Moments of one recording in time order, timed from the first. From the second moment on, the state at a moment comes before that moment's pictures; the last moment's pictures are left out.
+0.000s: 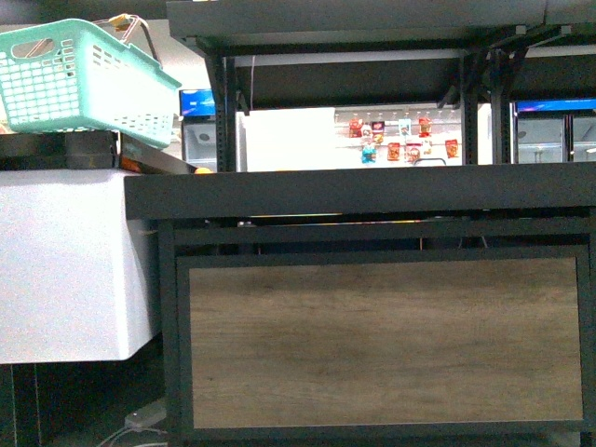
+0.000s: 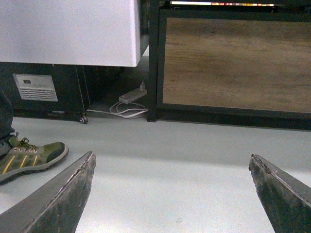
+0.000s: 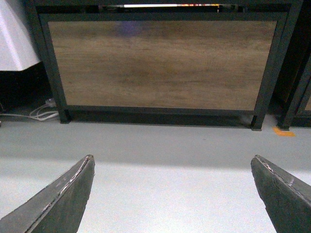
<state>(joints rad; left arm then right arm) 0.00 0.00 0.01 0.00 0.00 0.00 0.00 0.00 0.01 0.00 0.00 0.00</state>
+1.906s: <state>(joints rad) 0.00 0.00 0.01 0.00 0.00 0.00 0.00 0.00 0.01 0.00 0.00 0.00</state>
